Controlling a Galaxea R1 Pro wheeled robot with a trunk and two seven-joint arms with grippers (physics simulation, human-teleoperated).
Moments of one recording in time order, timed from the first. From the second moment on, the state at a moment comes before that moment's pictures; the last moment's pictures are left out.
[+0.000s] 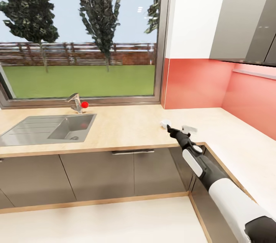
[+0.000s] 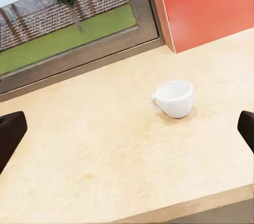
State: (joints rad) left arm 0.08 0.09 0.18 -0.06 -0.09 -0.23 0.05; right arm -0.83 -0.10 0.35 -0.77 -0.65 -0.07 -0.10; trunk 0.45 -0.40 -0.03
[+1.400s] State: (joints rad) left arm 0.08 0.09 0.18 -0.06 -0.09 -0.17 0.05; right arm -0.96 -0.10 0.25 -0.87 -0.59 0.71 -0.51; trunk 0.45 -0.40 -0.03
